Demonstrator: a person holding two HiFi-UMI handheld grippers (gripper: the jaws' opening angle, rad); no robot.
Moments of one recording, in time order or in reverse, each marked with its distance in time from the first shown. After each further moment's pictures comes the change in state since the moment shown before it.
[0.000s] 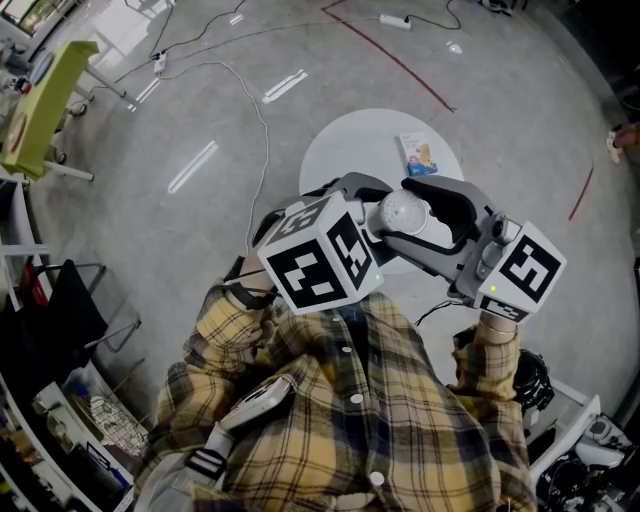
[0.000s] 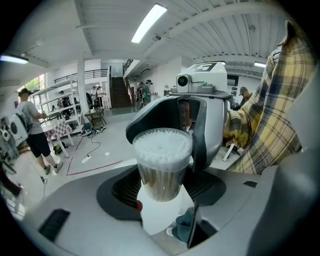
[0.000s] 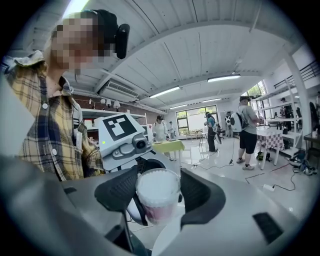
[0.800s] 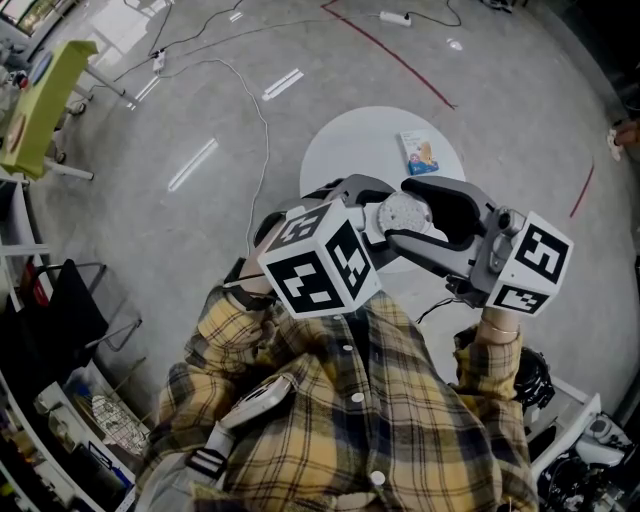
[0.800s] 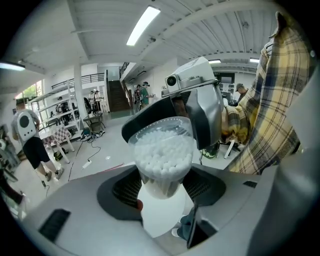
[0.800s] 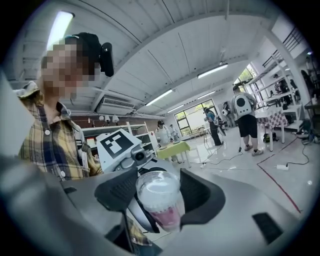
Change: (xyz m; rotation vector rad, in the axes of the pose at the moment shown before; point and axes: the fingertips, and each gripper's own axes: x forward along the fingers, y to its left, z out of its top) left arm -0.001 -0.005 -0.001 0.058 -0.017 0.010; right arm -0.004 0.004 0.010 0.194 -0.071 0.075
